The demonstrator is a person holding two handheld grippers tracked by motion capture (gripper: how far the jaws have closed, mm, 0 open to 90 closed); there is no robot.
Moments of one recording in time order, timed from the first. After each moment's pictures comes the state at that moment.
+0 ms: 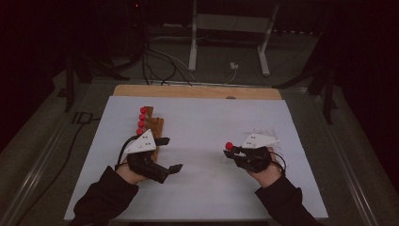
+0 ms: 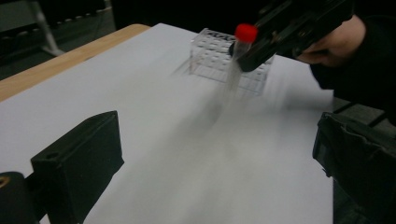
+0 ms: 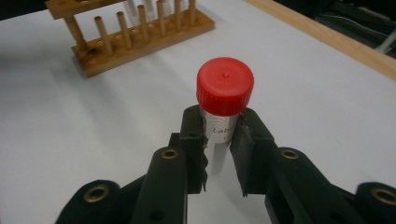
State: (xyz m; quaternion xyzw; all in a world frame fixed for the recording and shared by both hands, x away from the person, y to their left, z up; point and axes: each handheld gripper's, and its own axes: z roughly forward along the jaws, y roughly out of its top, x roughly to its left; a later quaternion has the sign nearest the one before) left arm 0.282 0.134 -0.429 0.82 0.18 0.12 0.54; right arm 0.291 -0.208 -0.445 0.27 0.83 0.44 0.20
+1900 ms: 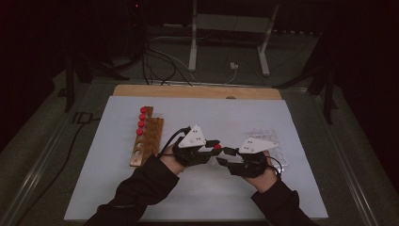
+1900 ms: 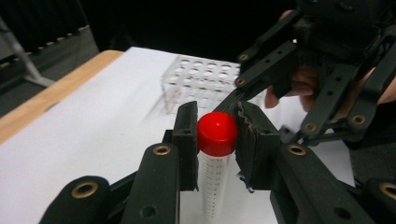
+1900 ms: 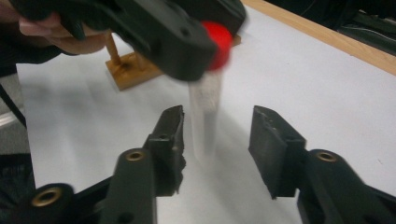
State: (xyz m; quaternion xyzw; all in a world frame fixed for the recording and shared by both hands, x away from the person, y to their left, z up) left arm 0.302 0.031 -0.416 0.83 0.12 0.15 0.53; right arm 0.279 -0.197 -0.446 0.25 0.82 0.48 0.17
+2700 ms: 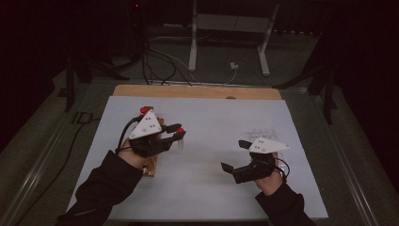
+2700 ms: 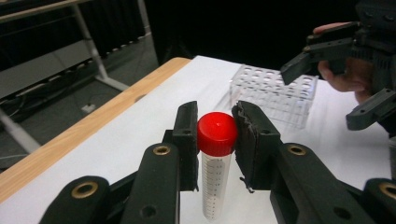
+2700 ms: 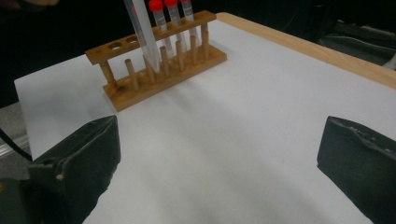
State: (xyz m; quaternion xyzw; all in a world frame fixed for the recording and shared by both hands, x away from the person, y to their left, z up) left arm 0.293 0.129 -0.376 0.80 0.18 0.22 0.53; right arm 0.268 -0.212 -0.437 0.29 0.79 0.51 0.18
